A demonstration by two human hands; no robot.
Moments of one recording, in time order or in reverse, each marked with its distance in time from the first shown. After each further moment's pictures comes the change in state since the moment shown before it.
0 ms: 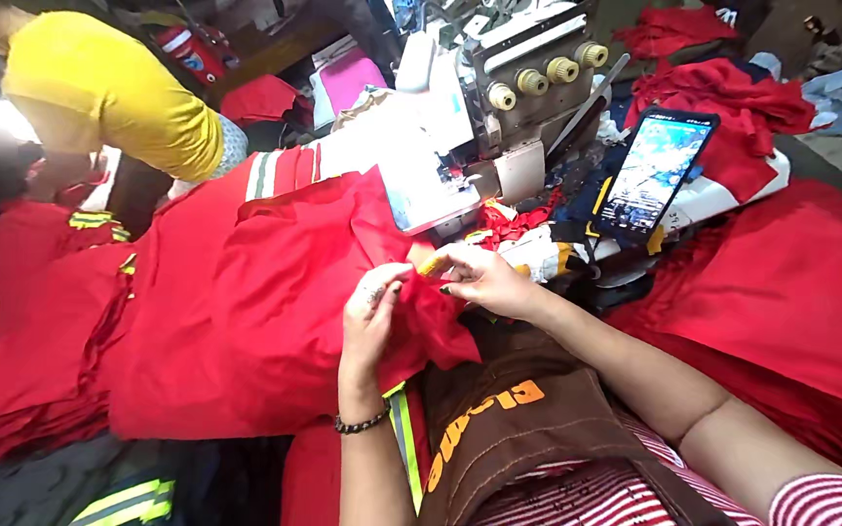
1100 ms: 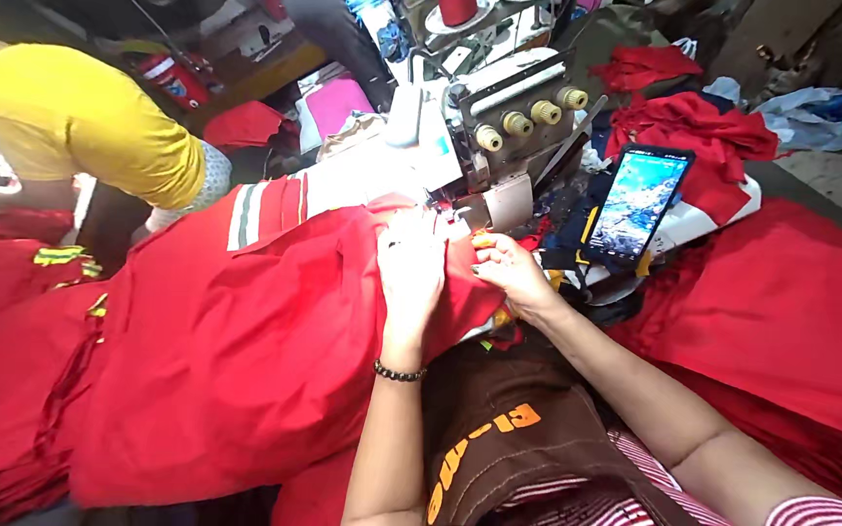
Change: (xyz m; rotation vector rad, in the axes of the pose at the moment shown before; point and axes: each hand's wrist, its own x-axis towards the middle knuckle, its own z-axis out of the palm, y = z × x) left_hand 0.102 0.006 0.074 0.741 -0.012 0.160; right_hand 0.000 0.032 -0.034 0.404 0.516 0.267
